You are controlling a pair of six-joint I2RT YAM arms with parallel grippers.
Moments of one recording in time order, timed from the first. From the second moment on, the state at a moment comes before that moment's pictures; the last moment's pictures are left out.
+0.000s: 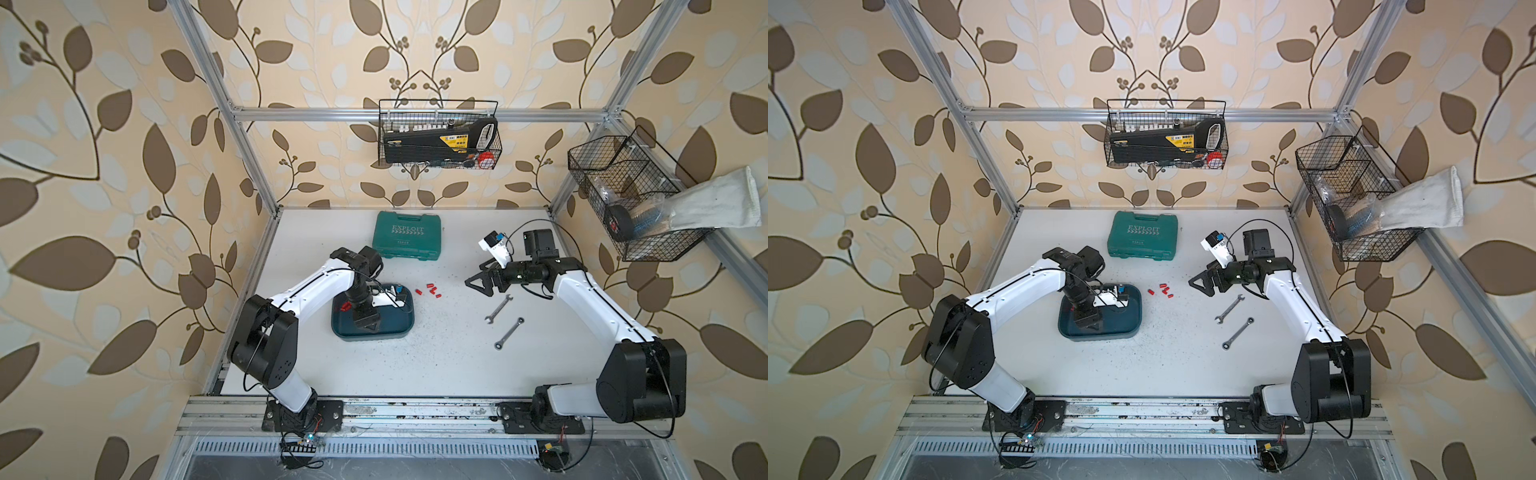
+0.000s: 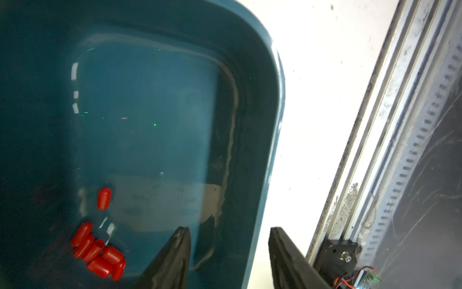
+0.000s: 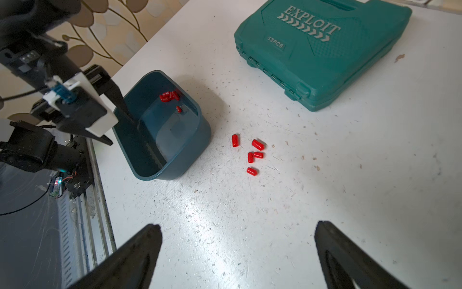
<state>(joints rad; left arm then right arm) -0.50 1.60 1.21 -1.17 0.30 0.82 0.07 1.40 1.07 -0.65 -0.72 -0.37</state>
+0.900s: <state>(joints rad) -0.41 1.81 1.19 -0.81 0.09 0.96 0.09 1.40 1.04 -0.58 -0.75 -0.37</state>
